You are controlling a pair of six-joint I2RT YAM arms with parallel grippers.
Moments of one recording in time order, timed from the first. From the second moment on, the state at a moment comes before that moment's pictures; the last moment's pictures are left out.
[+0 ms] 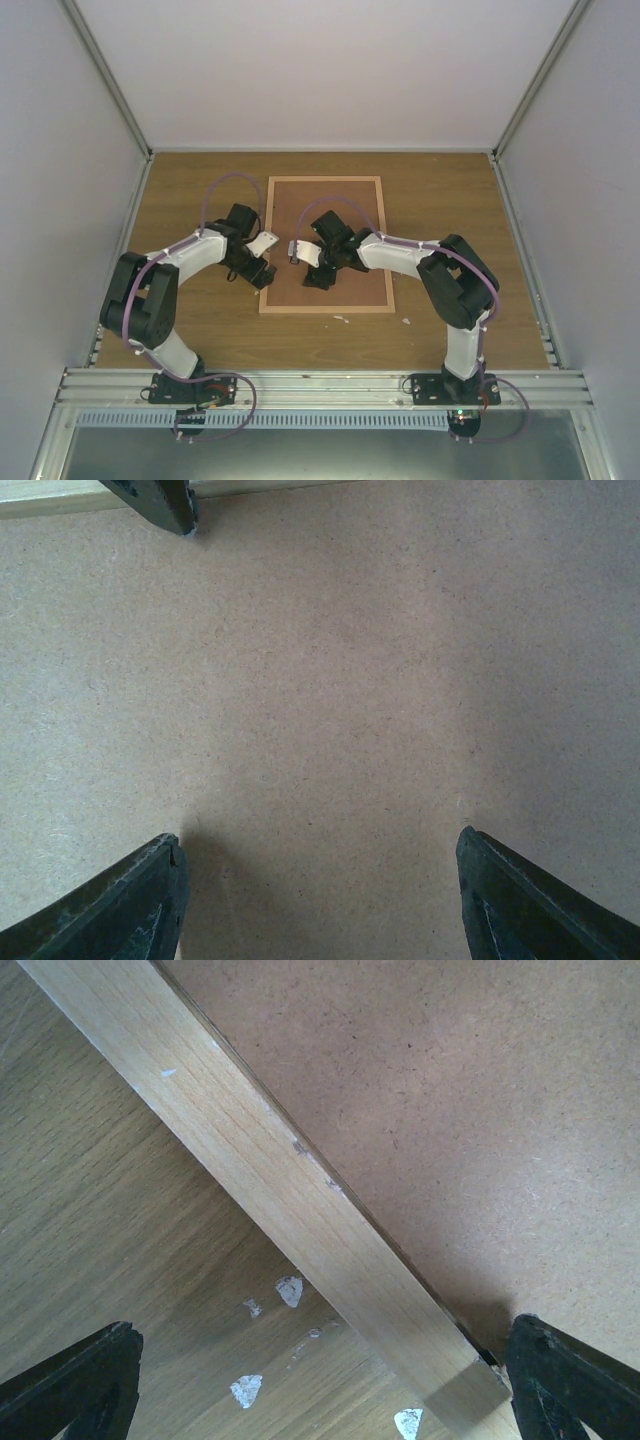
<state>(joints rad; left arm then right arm) -0.31 1.63 0.95 -0.64 0.15 0.32 0.76 1.92 1.20 -0.34 -0.29 -0.61</state>
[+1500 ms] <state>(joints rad) -0.02 1.61 1.03 -0.69 0.39 0.05 1.01 1.95 1.22 -0.27 -0.22 -0.61</state>
